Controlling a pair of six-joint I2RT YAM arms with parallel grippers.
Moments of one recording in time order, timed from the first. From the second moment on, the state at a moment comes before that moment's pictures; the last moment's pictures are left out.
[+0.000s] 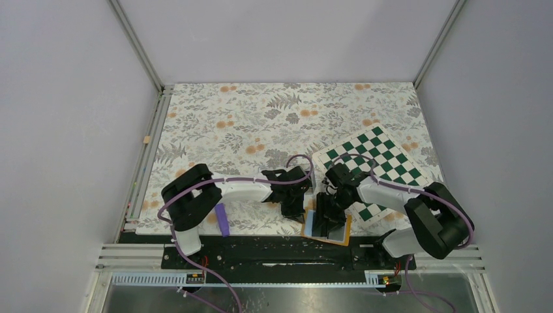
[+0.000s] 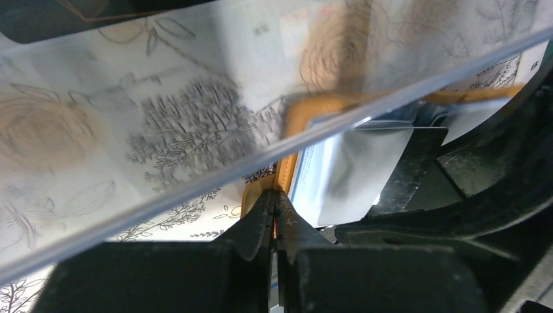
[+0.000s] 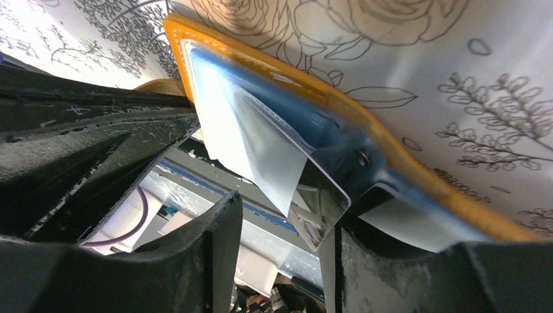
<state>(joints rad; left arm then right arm) -1.06 1.80 1.04 -0.38 0.23 -1.04 0.61 1.40 0.58 -0.58 -0.53 0.71</state>
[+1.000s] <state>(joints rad) -1.04 1.62 0.88 -0.34 0.15 -1.13 0.66 1.51 0.78 -0.53 -0.56 0.64</state>
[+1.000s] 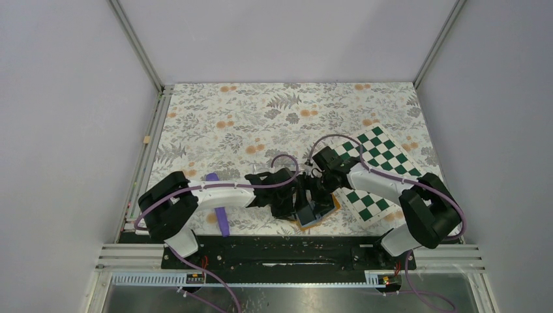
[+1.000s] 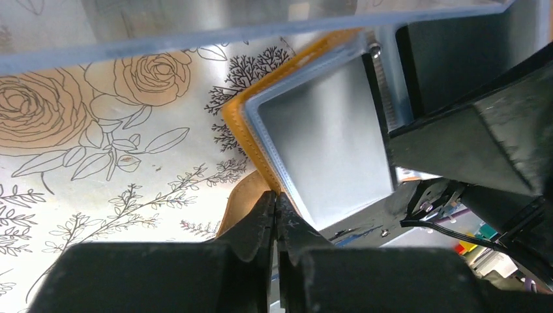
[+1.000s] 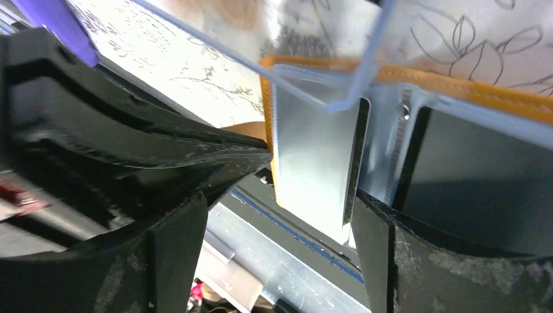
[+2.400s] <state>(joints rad) -1.02 1.75 1.01 -0.49 0.15 -1.01 0.36 1.66 0.90 -0.77 -0.42 0.34</state>
